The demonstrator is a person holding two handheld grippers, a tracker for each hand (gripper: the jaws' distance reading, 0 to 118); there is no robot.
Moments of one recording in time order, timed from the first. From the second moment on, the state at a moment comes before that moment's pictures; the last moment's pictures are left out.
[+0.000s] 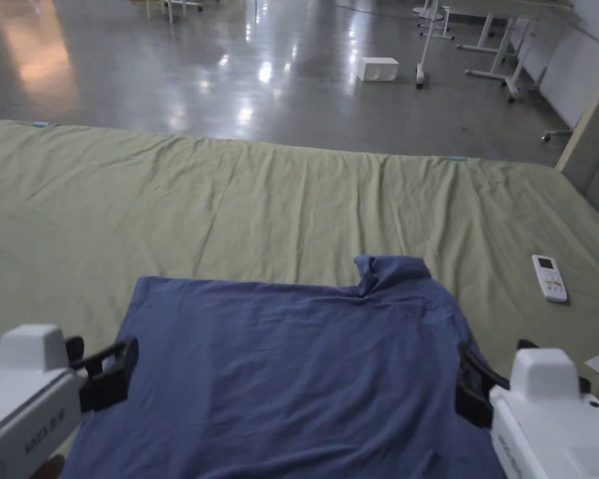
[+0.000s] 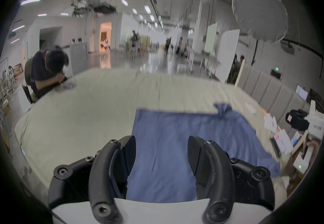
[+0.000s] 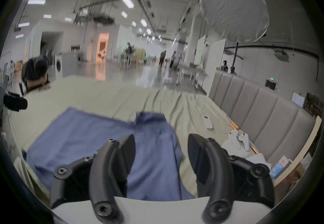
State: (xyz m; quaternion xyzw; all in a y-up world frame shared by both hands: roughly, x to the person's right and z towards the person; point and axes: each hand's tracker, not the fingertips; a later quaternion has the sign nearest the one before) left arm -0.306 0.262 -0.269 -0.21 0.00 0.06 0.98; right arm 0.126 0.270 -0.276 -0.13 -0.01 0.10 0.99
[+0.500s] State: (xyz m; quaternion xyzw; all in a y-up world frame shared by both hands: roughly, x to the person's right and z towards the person) left arm -0.270 0.294 -0.275 -0.11 0.03 0.04 0.99; right arm 0.087 0.295 -0.289 -0.02 -0.04 0.06 1.00
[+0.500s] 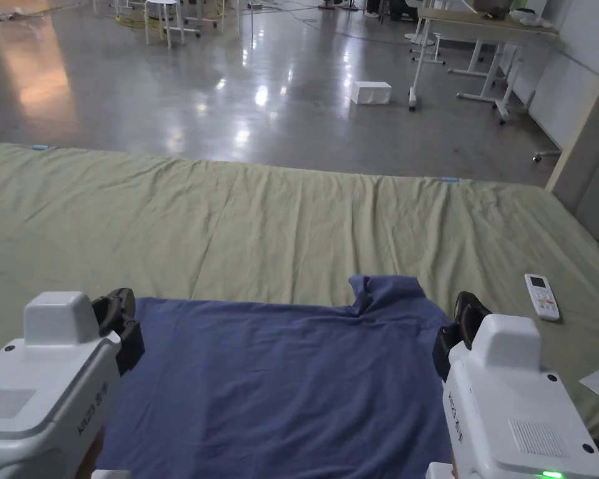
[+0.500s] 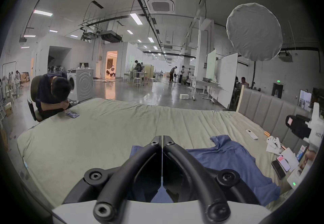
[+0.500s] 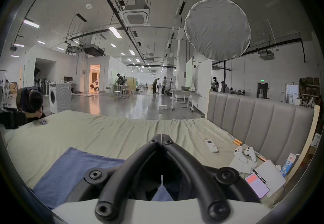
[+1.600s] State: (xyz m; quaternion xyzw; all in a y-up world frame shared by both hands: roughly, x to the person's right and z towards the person) left arm -0.380 0.124 -0.229 -0.52 0.07 0.07 0.85; right arm 0.088 0.243 -0.288 -0.12 0.02 0.13 0.98
